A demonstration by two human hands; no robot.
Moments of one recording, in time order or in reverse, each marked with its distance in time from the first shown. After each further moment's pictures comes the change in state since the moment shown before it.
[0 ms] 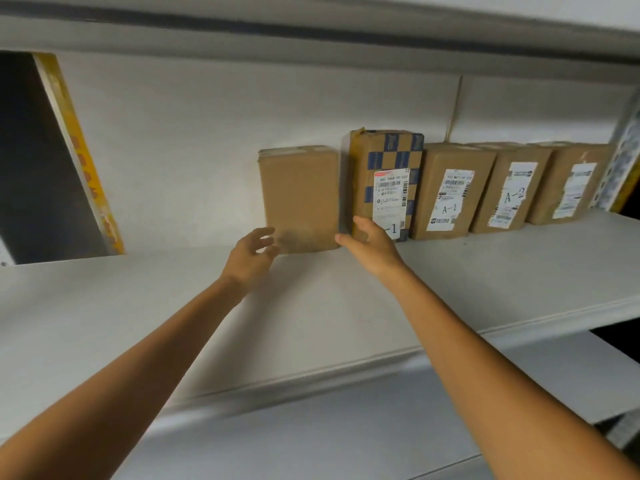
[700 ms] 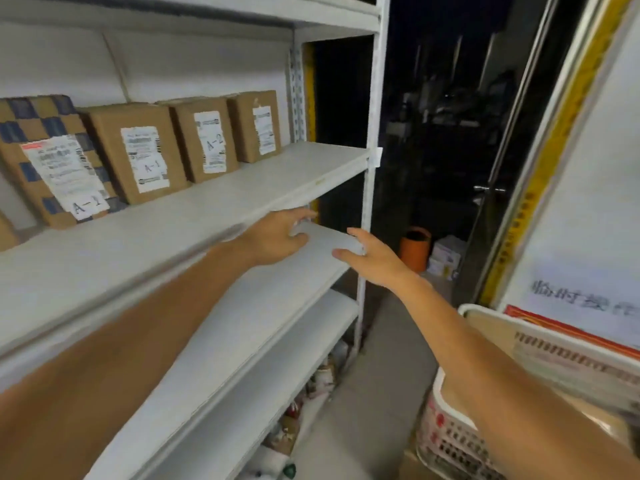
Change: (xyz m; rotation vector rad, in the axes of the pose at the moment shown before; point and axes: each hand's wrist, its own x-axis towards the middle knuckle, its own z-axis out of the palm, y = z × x) left_hand -0.208 0.169 0.363 0.404 -0.880 0.653; right_hand -0.327 0.154 -0.329 -0.161 0.373 0.359
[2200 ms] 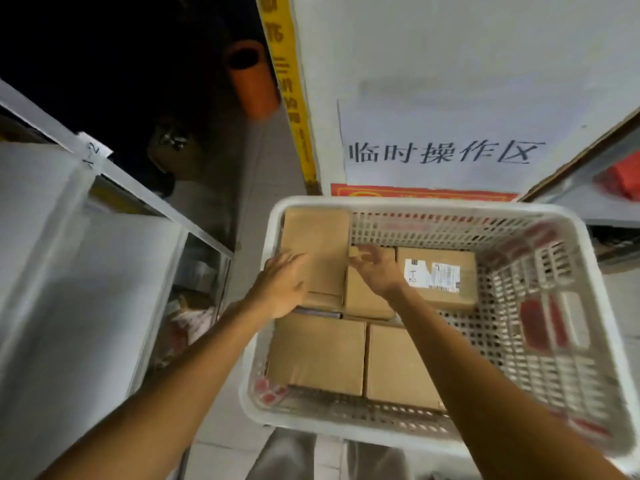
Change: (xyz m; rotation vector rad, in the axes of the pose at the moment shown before) left_hand 0.229 0.112 0.586 0.121 -0.765 0.038; right_hand -0.037 0.543 -0.220 0.328 0.260 0.916
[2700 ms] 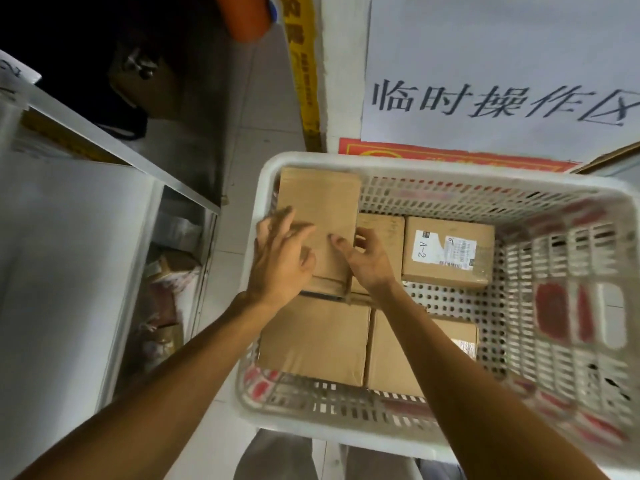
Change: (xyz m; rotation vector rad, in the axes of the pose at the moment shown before) left_hand 0.038 -0.015 0.043 0.000 0.291 0.016; right_hand 0.041 0.033 0.052 0.248 0.086 0.068
